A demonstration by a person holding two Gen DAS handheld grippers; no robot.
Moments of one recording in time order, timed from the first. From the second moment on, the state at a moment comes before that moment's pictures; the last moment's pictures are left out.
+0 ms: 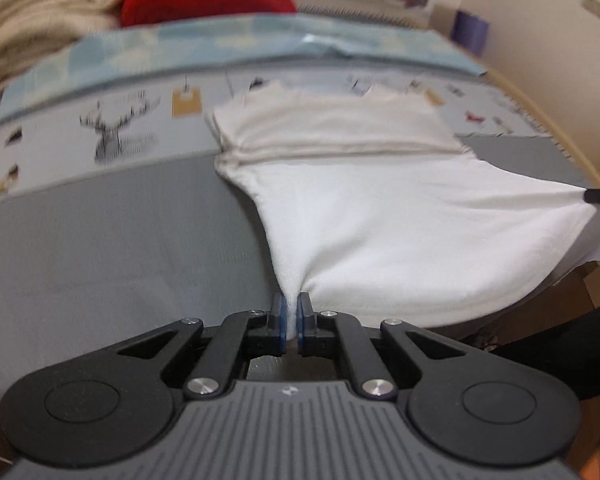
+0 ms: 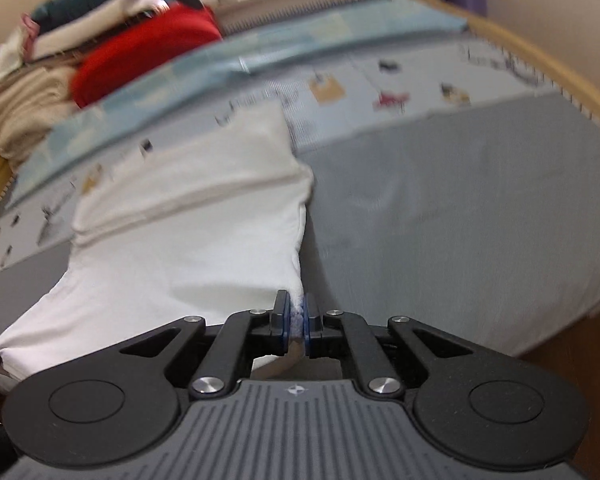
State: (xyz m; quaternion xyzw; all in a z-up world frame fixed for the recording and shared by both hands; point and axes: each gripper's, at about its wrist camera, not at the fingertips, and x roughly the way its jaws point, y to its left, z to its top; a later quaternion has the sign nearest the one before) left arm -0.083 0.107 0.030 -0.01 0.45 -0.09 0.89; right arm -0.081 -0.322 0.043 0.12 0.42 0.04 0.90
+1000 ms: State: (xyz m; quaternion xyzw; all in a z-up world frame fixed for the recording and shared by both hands) left arm 0.052 0.145 -0.007 -0.05 0.47 -0.01 0.88; right arm 0.047 -0.296 0.022 0.10 0.43 0.03 0.89
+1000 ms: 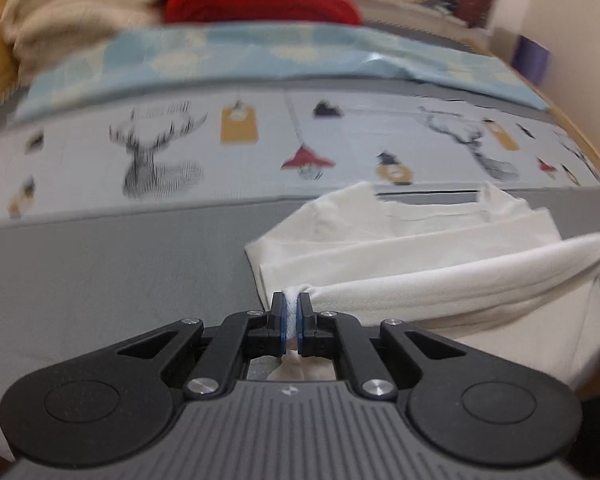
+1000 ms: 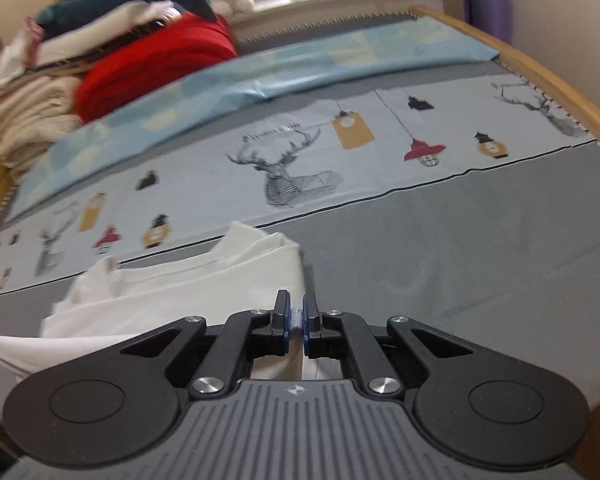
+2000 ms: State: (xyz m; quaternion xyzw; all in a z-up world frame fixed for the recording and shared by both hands) left arm 0.101 0.150 -0.054 -0.07 0.51 0.02 0.86; right arm 0.090 -0.269 -0.066 0.05 0.48 0.06 0.87
